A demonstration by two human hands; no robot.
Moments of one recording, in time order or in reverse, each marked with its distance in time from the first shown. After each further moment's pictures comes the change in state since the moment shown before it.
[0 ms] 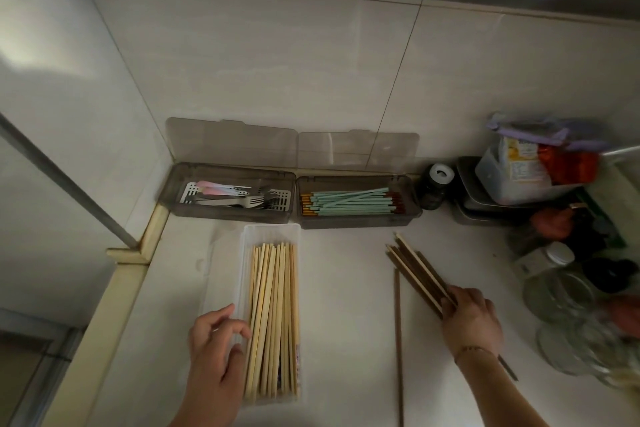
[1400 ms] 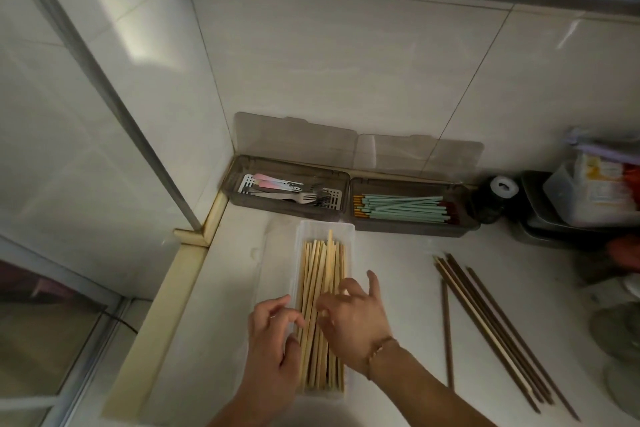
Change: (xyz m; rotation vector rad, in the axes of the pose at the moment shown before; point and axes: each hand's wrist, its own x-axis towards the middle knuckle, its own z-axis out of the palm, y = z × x) left_hand 0.000 -0.001 -0.005 -0.037 -0.055 -0.006; right_hand -0.106 -0.206 -0.017 -0.145 -0.357 -0.992
